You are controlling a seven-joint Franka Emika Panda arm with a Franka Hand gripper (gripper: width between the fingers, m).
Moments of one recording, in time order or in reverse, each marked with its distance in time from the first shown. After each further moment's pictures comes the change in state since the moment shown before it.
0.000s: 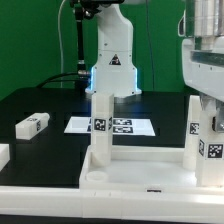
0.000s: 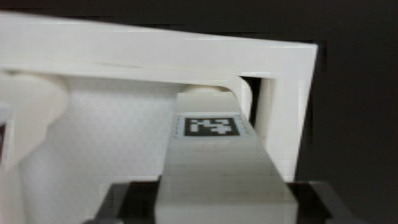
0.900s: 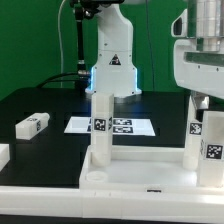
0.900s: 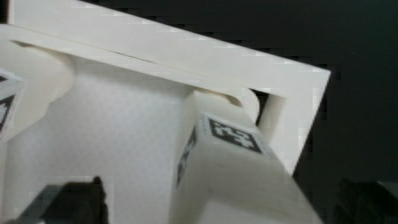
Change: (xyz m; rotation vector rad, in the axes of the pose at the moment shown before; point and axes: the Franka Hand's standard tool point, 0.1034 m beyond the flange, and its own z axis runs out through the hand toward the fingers) arm -0.005 0.003 0.001 -0.012 0.001 -0.293
